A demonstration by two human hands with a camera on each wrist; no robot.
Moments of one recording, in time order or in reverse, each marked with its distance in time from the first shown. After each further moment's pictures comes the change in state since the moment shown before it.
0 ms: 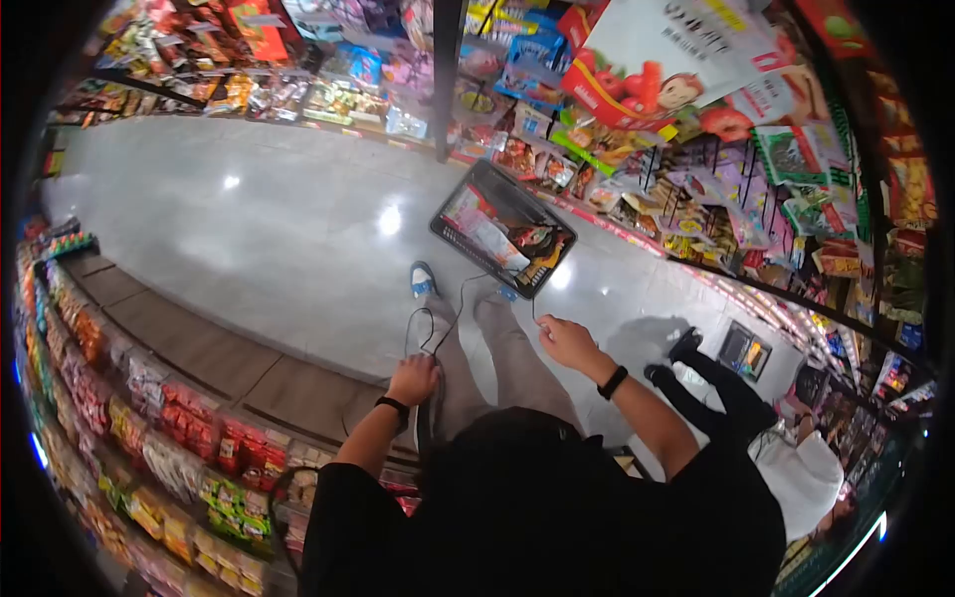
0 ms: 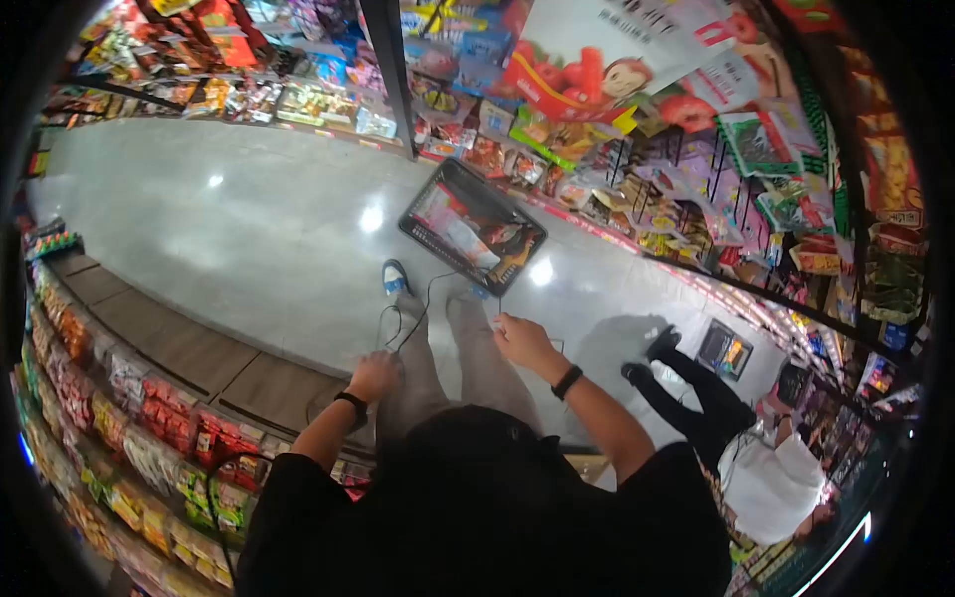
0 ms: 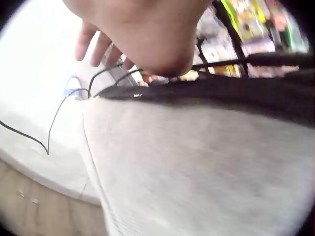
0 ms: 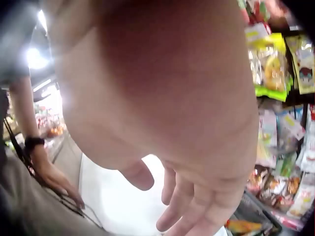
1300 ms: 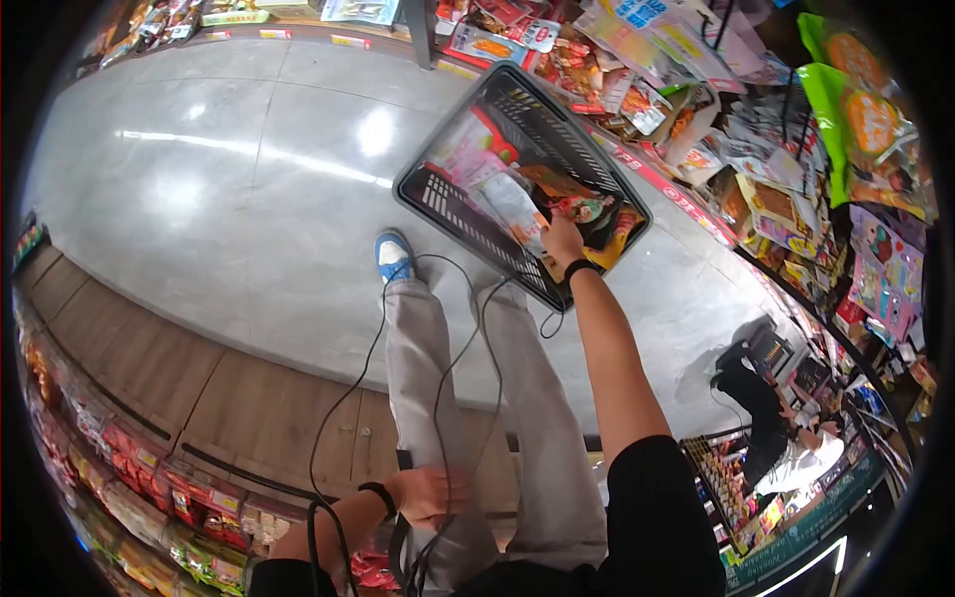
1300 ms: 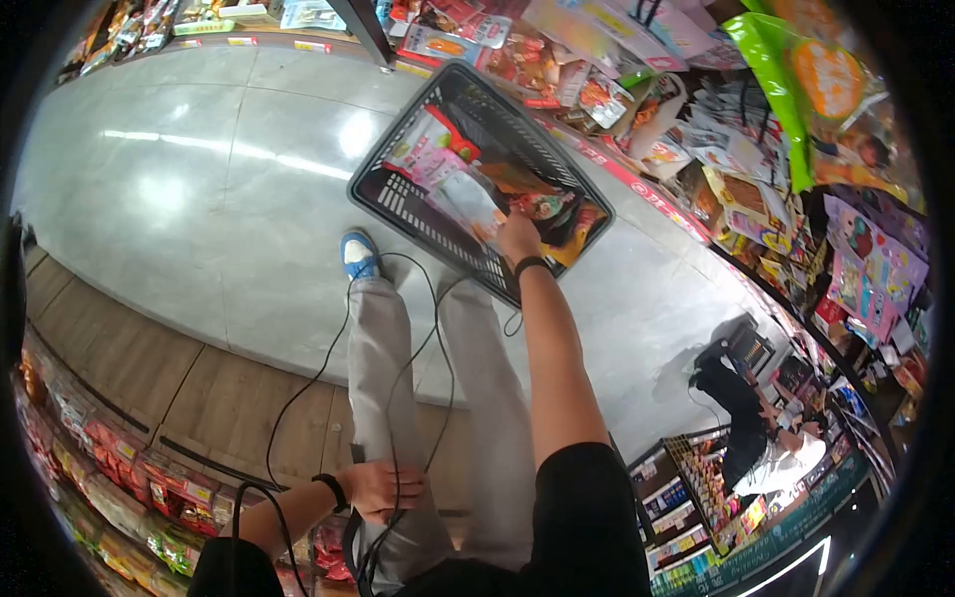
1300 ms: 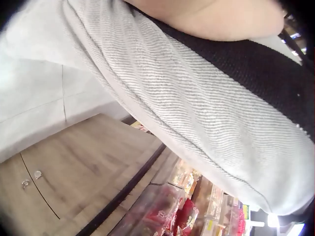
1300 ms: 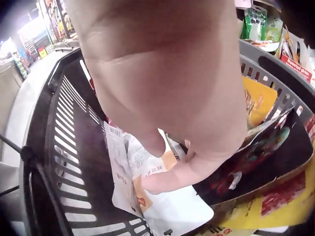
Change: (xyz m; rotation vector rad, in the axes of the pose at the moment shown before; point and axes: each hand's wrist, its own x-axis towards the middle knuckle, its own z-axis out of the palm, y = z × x) left_hand 0.107 -0.035 0.117 -0.452 -0.414 1.089; right_hand 0.420 0.346 0.277 -0.109 0.021 0.521
